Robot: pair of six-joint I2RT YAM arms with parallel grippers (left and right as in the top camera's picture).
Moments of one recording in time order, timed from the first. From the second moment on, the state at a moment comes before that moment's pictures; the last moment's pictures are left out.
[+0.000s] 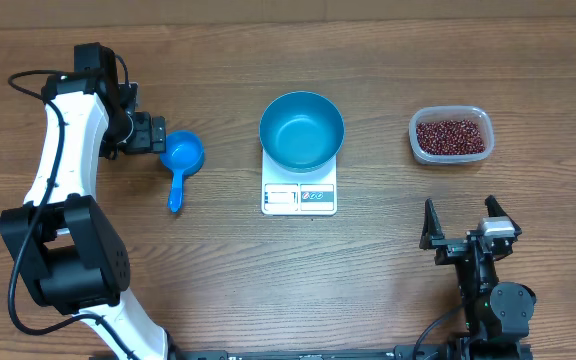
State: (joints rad) left arm 0.16 1.95 1.64 -1.10 -0.04 0.06; right arm -0.03 0.01 0.02 -0.03 -0.07 -0.04
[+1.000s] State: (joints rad) left arm 0.15 2.13 1.64 -1.02 -0.04 0.09; right arm -0.03 0.01 0.02 -0.03 -0.07 -0.03
